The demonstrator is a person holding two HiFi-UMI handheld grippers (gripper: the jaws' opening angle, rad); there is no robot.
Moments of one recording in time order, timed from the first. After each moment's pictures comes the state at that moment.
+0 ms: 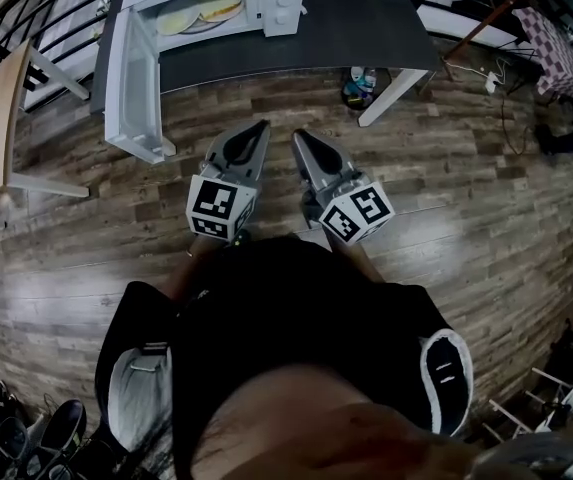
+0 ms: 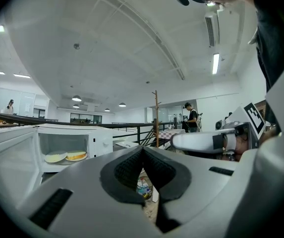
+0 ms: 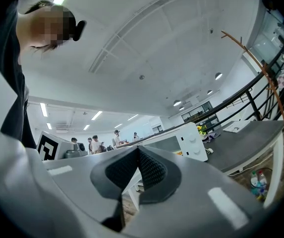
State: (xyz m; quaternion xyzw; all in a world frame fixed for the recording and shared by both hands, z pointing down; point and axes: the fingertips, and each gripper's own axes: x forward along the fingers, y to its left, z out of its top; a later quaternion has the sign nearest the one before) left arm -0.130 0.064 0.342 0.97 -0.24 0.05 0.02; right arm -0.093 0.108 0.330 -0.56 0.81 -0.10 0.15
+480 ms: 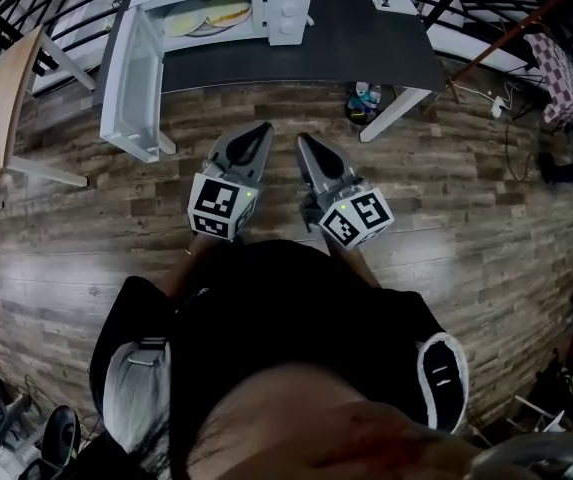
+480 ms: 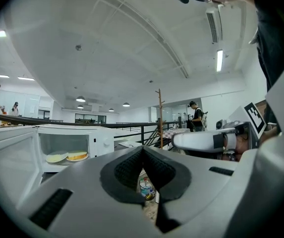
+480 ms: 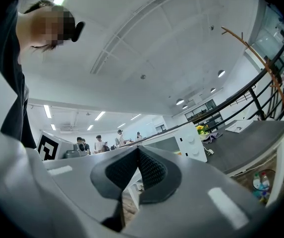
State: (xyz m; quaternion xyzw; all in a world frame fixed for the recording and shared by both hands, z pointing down) left arm -0.105 0.057 0.347 0.96 -0.27 0.06 0.02; right arm -0.062 0.101 0.332 -0.54 0.82 -0.10 0.15
